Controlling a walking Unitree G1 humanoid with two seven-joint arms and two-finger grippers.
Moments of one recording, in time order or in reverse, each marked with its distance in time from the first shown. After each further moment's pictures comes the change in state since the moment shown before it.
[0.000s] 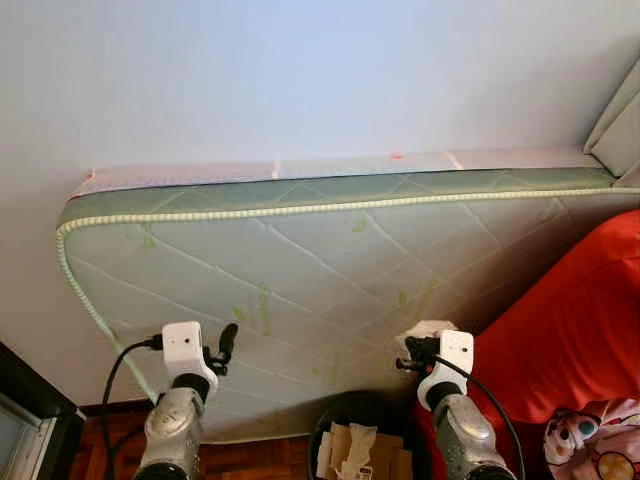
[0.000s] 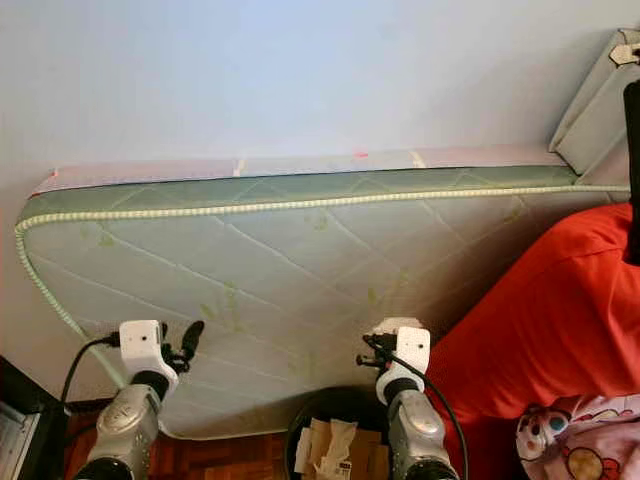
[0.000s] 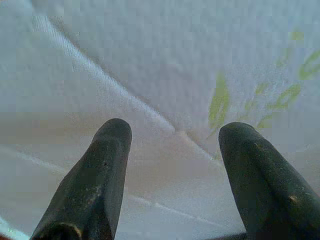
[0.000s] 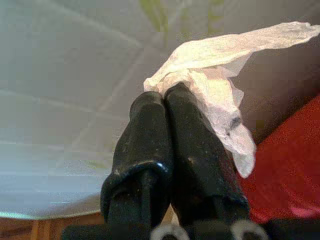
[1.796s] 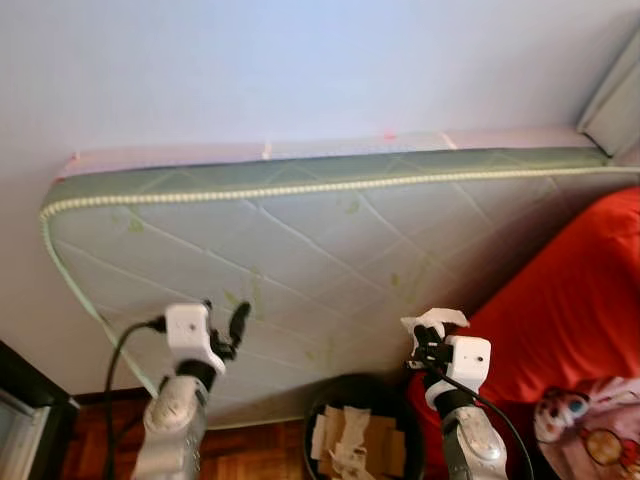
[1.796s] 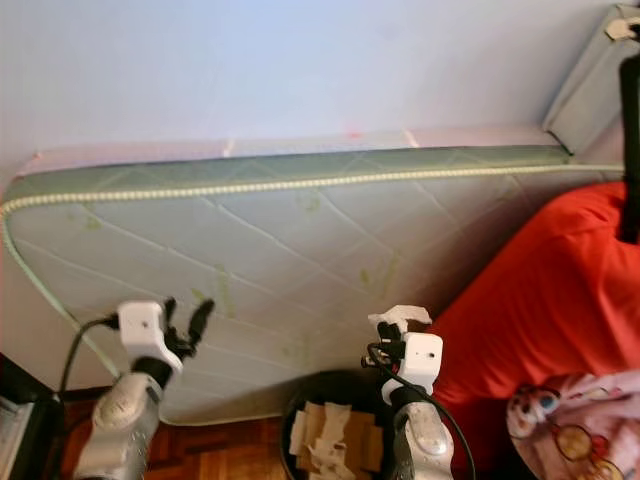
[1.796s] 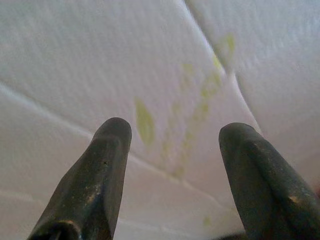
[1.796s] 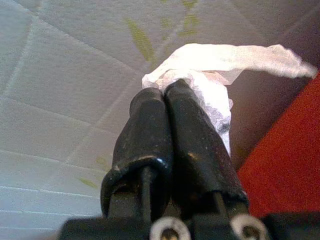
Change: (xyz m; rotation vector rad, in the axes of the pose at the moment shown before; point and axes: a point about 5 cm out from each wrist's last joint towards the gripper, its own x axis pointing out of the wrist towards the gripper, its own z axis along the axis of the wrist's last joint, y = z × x) left arm -0.014 -0.025 0.032 0.006 -0.100 -0.109; right arm -0.020 -0.001 0.011 -0.063 -0.208 0.038
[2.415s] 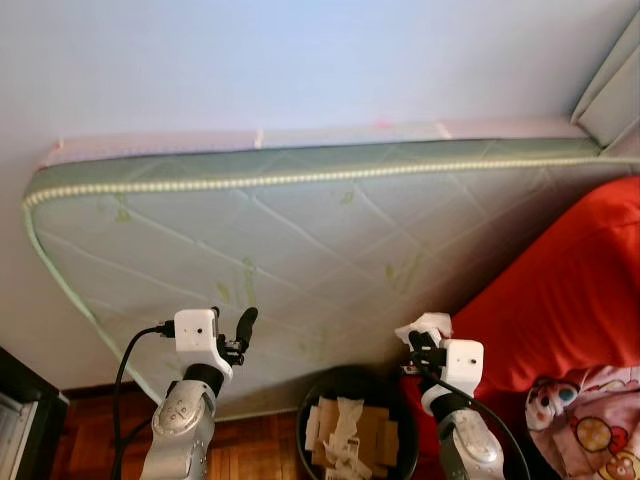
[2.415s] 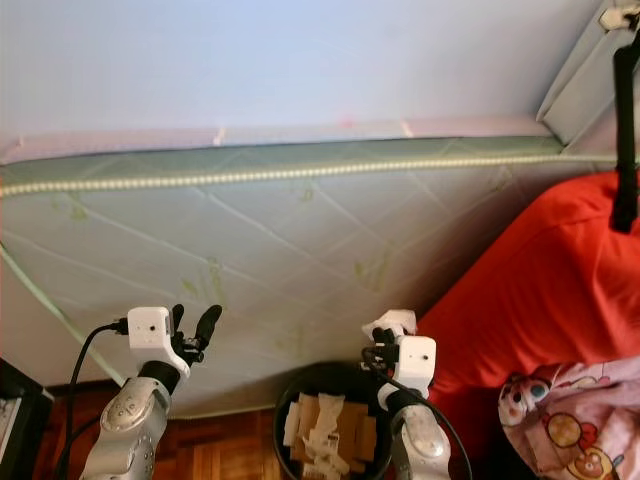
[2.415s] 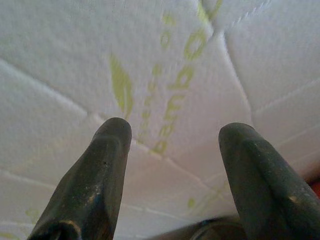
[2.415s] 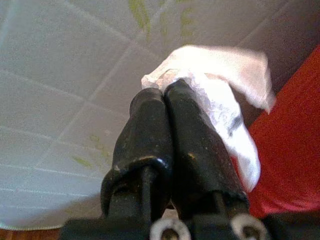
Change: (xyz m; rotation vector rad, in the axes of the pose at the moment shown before) left arm -0.001 -0.010 -0.001 -0.027 0.026 -0.012; right arm -0.004 0.005 -0.008 -0.012 0.052 0.020
